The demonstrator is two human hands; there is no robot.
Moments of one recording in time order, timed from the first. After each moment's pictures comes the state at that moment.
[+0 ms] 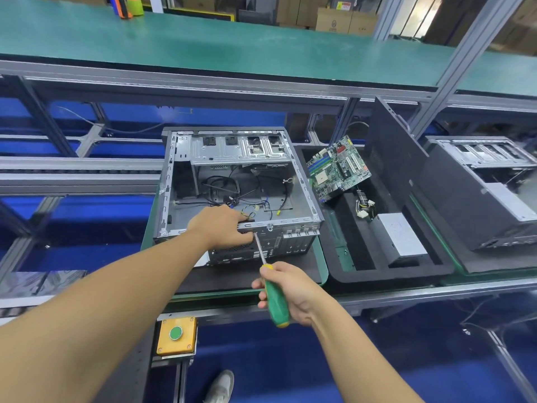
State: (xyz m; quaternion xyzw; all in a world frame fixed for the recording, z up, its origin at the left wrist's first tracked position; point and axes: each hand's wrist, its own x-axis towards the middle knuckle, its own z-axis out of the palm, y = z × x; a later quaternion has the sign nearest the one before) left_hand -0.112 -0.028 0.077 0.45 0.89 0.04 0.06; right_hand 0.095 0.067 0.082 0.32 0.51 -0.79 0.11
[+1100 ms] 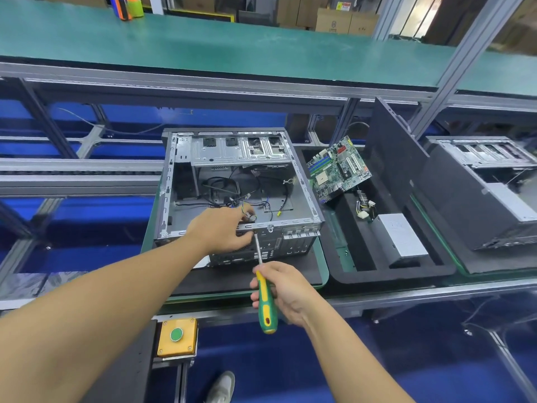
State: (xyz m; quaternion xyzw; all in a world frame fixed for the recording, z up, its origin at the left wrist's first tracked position) left_hand -0.104 -0.038 0.075 0.48 0.86 0.15 0.02; right_hand 0.087 0.061 0.067 0.32 0.54 -0.78 0.07
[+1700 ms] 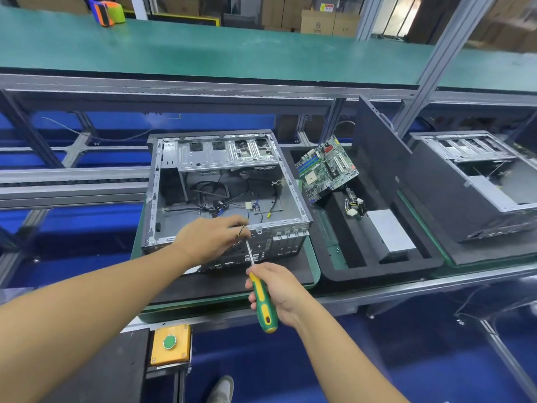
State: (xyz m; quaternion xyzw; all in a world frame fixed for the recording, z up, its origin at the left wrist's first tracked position) left_hand -0.103 -0.046 0.069 0.62 0.77 0.09 -0.08; right_hand 0.090 0.064 0.067 0.32 0.54 -0.78 0.06
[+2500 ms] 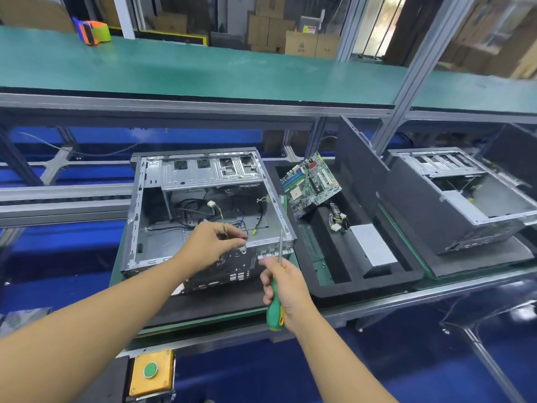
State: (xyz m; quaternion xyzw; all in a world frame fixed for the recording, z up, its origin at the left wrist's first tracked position) left_hand -0.082 -0.008 0.106 0.32 0.76 0.51 0.24; right_hand 0.090 0.100 0.085 0.33 0.51 -0.79 -0.11
